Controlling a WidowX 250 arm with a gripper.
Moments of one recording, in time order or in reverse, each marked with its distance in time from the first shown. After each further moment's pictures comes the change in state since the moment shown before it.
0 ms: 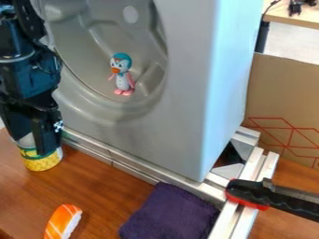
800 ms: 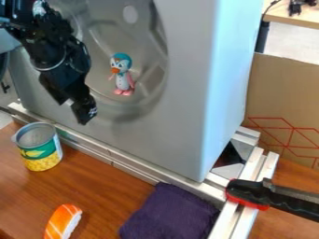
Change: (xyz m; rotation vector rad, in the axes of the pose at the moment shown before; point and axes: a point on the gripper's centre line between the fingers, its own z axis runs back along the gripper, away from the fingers) arm 0.082 0.021 -0.002 0.248 -0.448 -0.133
